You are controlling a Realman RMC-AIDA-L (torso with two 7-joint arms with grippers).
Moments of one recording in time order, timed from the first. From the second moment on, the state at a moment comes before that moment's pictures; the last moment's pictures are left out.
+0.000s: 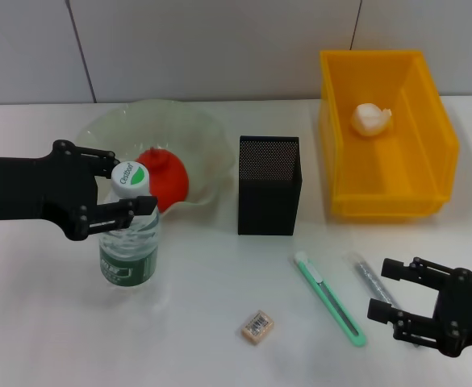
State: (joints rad) left arm -0.42 -2.07 0.87 1.28 1.99 1.69 -1.59; right arm 0.25 2.07 2.38 0.58 1.38 -1.67 1.14
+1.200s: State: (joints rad) left arm -0.41 -2.07 0.91 1.07 1.88 1.55 -1.42; right arm 0.27 2.07 2.38 0.58 1.37 -1.66 1.15
